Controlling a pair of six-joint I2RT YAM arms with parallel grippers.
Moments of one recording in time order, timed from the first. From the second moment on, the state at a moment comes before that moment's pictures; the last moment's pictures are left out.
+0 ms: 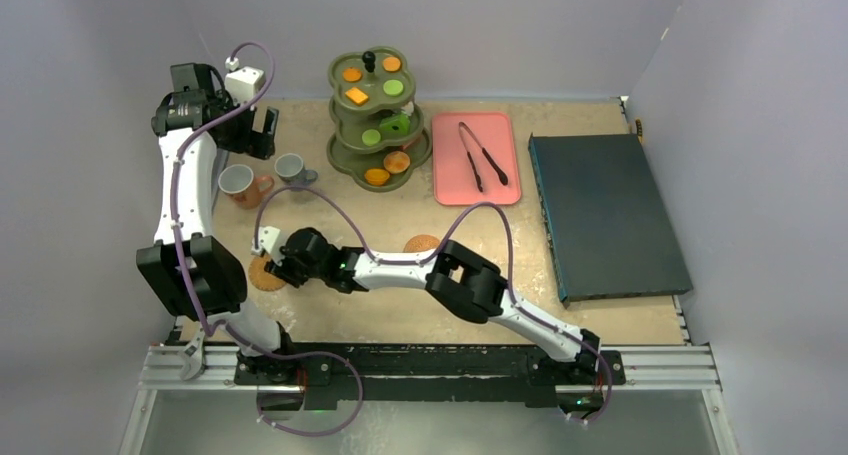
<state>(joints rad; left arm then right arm) 0.24 1.63 1.72 -0.94 0.25 0.42 1.24 2.54 1.97 0.15 -0.03 -0.08</state>
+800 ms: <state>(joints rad) 0.24 1.66 1.73 -0.94 0.31 0.43 1.26 2.20 1.41 0.27 0.09 -0.15</state>
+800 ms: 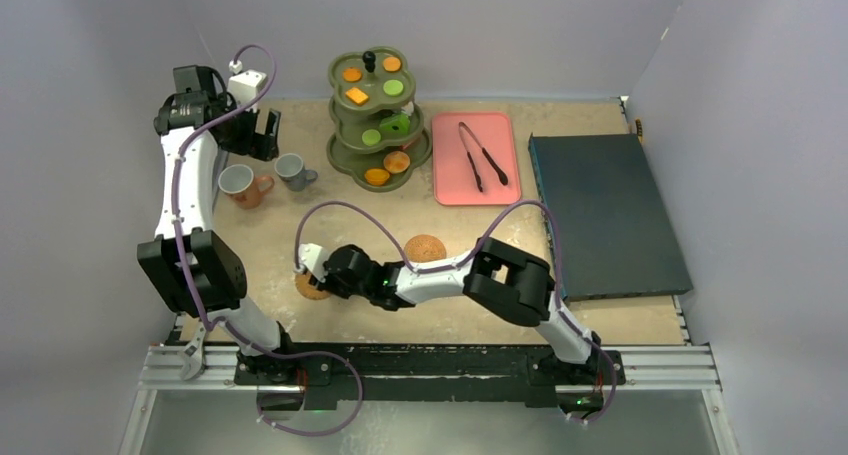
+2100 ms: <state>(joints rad) 0.15 2.09 1.85 -0.82 0.25 0.54 1.07 1.57 0.96 0.30 0.03 0.13</state>
